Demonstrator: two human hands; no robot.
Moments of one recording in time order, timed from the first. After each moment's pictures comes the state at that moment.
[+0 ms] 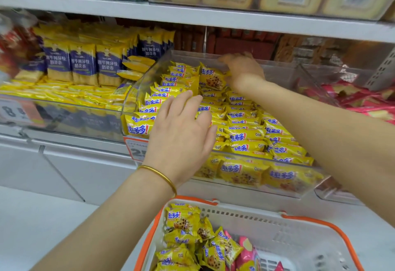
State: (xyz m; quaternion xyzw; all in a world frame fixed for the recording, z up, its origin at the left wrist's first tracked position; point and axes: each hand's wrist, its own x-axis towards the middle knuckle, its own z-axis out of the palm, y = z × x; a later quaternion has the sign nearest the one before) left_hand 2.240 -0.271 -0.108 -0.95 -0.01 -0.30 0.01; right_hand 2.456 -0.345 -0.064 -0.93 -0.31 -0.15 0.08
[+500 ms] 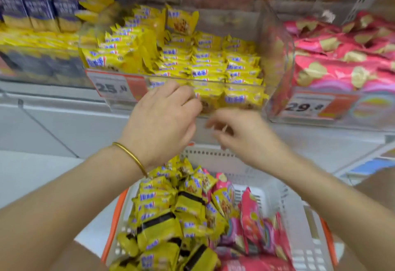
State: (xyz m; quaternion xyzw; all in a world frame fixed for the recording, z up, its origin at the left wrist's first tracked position) left_hand 2.178 -0.337 -0.124 -0.97 0.12 -0.22 0.03; right_hand 2.246 -0.504 -0.142 -0.87 -0.40 0.01 0.27
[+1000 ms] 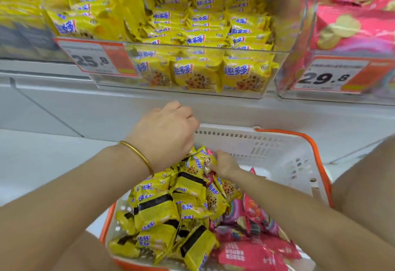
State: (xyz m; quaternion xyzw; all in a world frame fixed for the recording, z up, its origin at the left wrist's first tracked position) left_hand 2.181 -0.352 -0.181 -0.99 0.11 -0.02 0.02; right_hand 2.270 -0.496 -0.399 -0.91 -0.16 0.33 0.18
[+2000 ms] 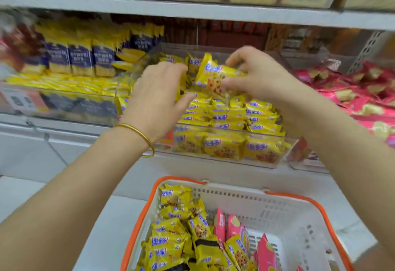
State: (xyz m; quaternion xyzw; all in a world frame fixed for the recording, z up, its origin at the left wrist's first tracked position) left_hand 2.223 -0.274 -0.066 -0.95 -0.04 -0.28 -0.10; right_hand 2.335 -0.441 -0.032 -0.88 -0.33 -0.01 0.36
